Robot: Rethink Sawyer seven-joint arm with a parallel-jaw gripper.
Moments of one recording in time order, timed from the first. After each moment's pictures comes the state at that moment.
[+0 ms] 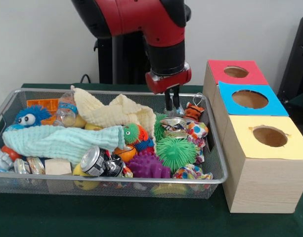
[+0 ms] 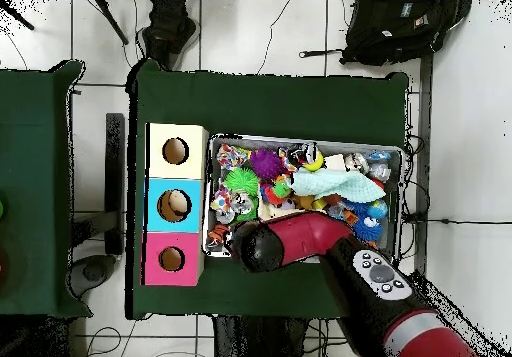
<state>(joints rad) -0.57 -0.60 0.45 1.93 -0.57 0.44 1.58</state>
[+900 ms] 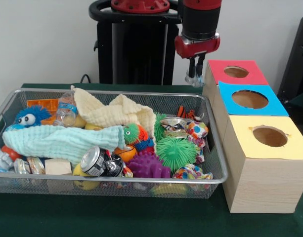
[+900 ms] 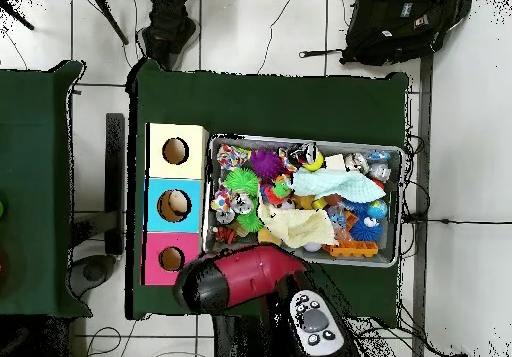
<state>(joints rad) -0.29 -0.80 0.27 2.10 -0.37 0.42 1.64</state>
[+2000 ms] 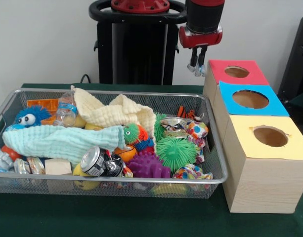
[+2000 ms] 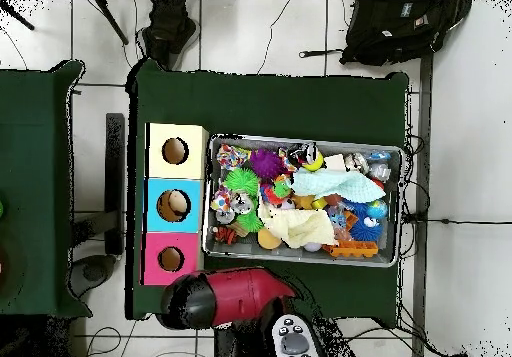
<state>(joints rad) -0.17 -0.81 0.13 2.17 -0.20 0.42 1.66</state>
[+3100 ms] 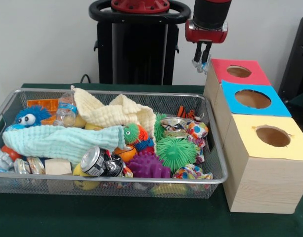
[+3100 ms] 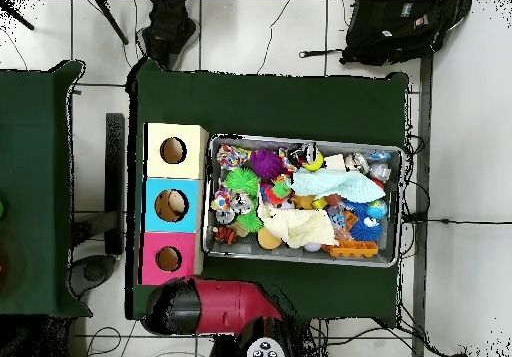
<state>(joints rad) 0.00 -0.80 -0.04 2.17 0.00 0.42 1.75</state>
